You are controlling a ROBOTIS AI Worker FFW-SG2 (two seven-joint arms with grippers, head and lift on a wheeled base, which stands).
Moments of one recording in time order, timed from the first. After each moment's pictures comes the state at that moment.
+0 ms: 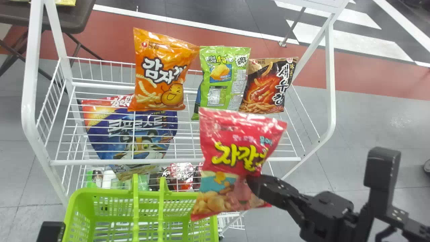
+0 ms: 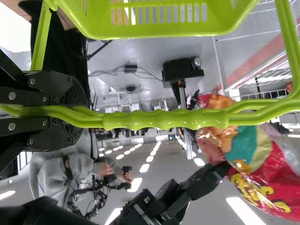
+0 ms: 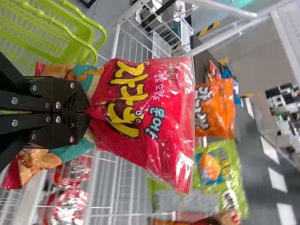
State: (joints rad) left arm 0.50 0.10 -0.07 -2.06 0.39 1.38 -1.12; right arm 0.78 -0.02 -0.51 -2.81 -0.32 1.19 0.67
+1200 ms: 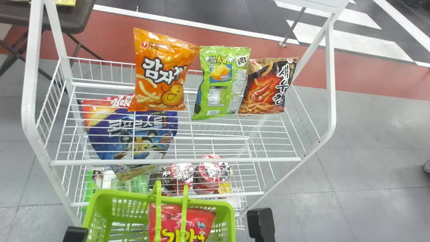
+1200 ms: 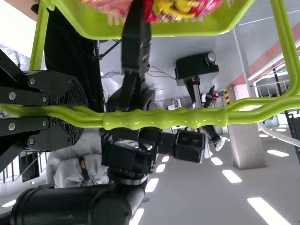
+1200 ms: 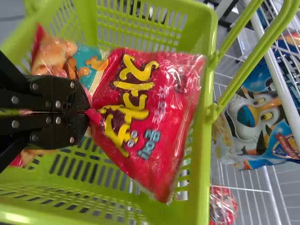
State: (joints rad) left arm 0.52 0.10 -0.16 -2.10 0.36 1.38 -1.10; right arm 0.76 -0.04 -0.06 -2.33 -0.05 1.11 0.52
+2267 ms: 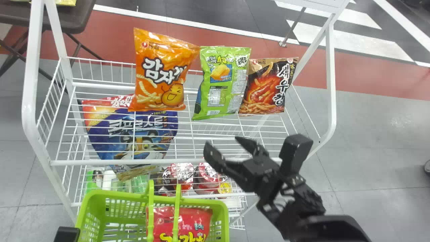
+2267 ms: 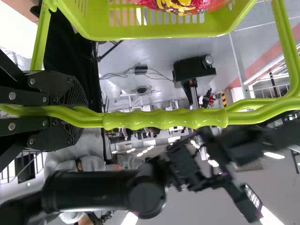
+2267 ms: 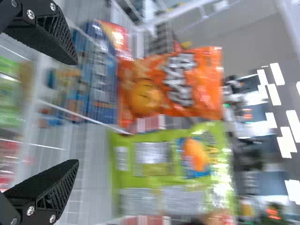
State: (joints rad) left arm 0.52 0.11 -0.13 -2.10 0.37 1.38 -1.11; right arm 0.47 -0.03 -0.13 -2.14 -0.14 0.39 0.43
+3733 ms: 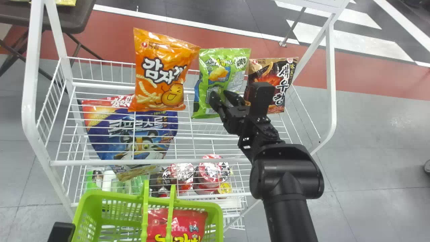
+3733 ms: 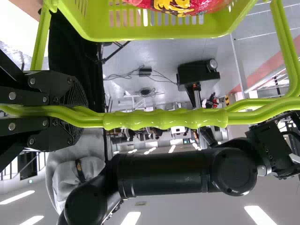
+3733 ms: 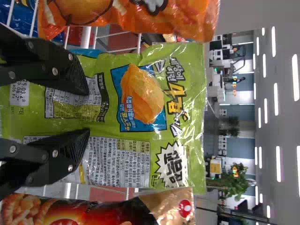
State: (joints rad) left arm 0.48 0.12 -0.12 -2.06 0.37 1.42 -1.13; right arm -0.01 -0.02 -0.11 -1.61 0.05 0.35 0.28
